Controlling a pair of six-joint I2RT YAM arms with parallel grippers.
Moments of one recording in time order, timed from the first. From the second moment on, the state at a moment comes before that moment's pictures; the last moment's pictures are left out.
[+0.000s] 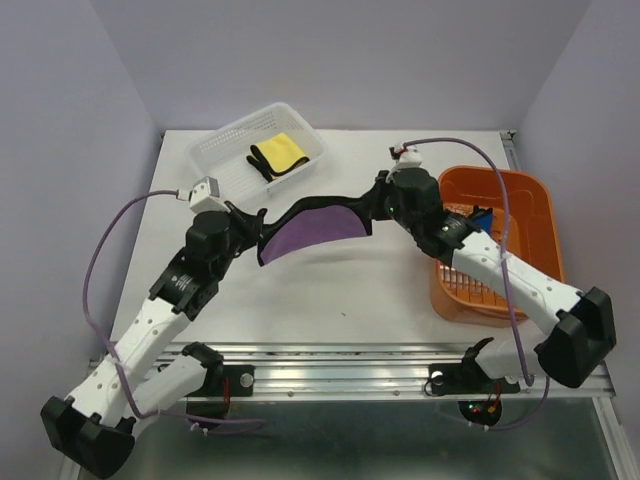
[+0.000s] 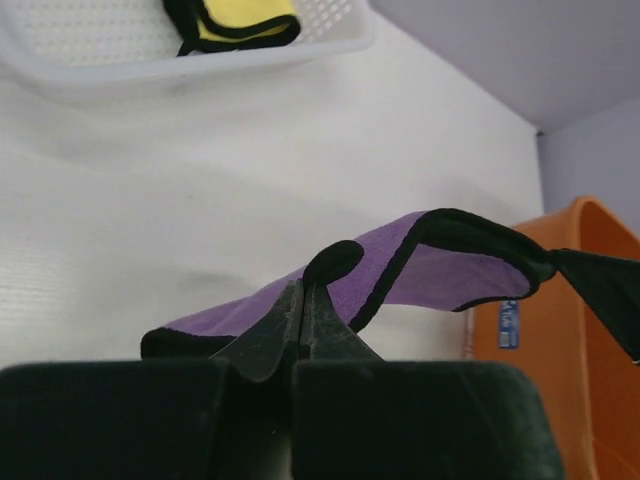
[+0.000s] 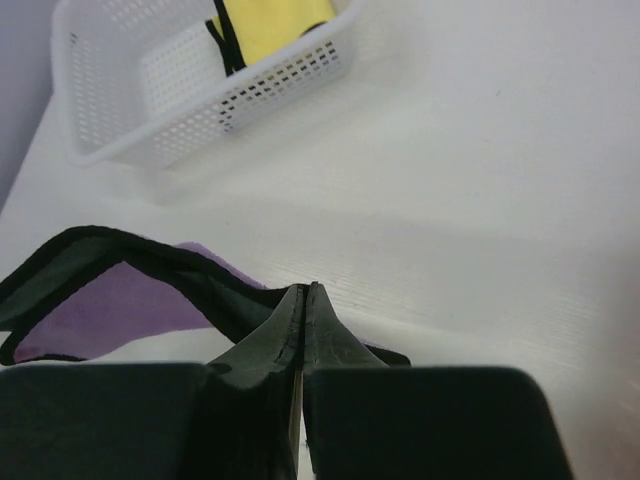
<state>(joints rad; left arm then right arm) -0.50 0.85 0.77 -0.32 -0.28 -0.77 0.66 1.35 1.11 -0.14 0.23 0.44</state>
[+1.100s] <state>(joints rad) -0.50 0.40 0.83 -0.32 0.21 -0.79 0.66 0.72 0.99 -0.31 -0.18 0.57</state>
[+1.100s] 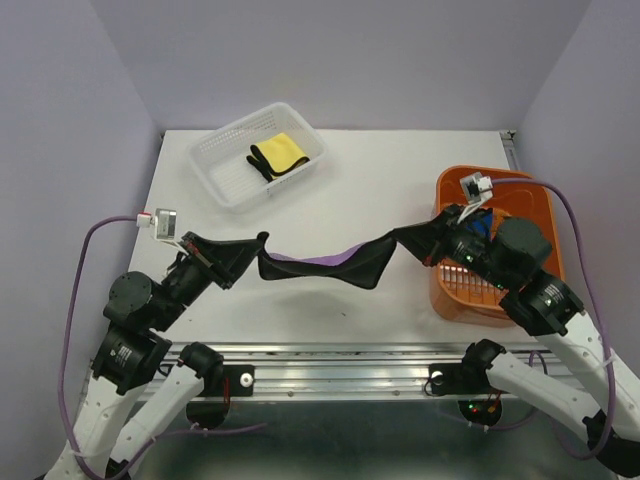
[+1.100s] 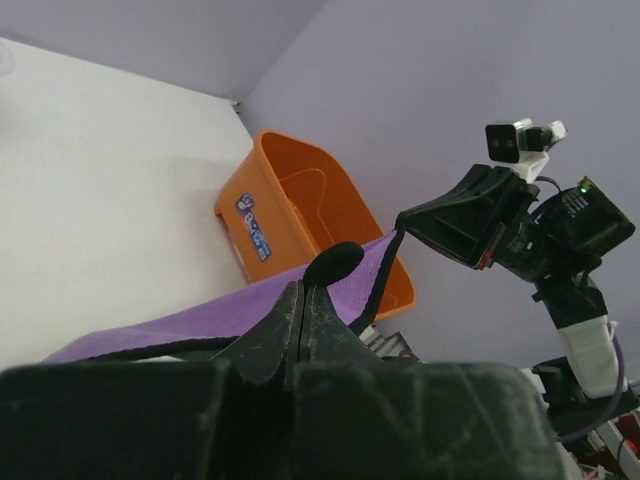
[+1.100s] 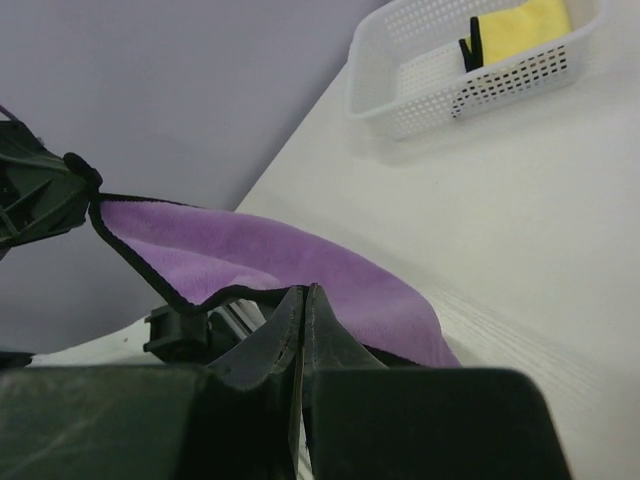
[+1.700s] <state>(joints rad) -0.50 0.44 0.62 -0.23 0.16 -0.88 0.66 0.78 0.89 -0.35 0.01 0.67</state>
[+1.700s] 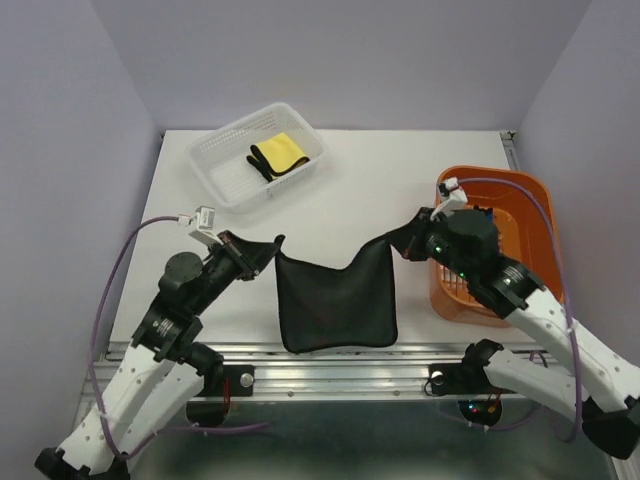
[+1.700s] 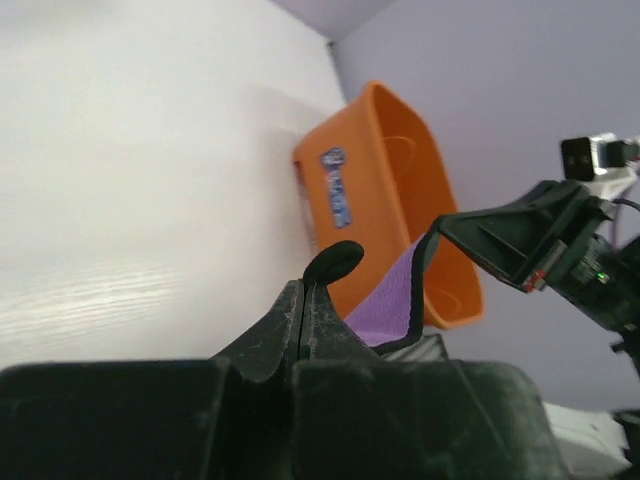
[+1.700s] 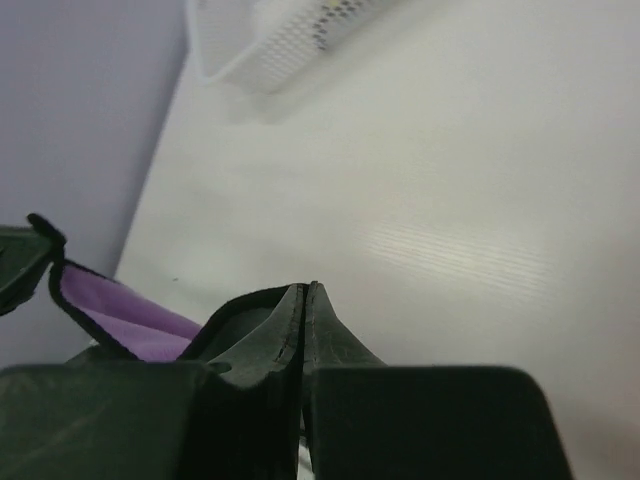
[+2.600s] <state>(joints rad) -0.33 1.36 0.84 -0.01 -0.14 -0.75 0.47 1.53 1.05 -0.09 0.20 0.52</state>
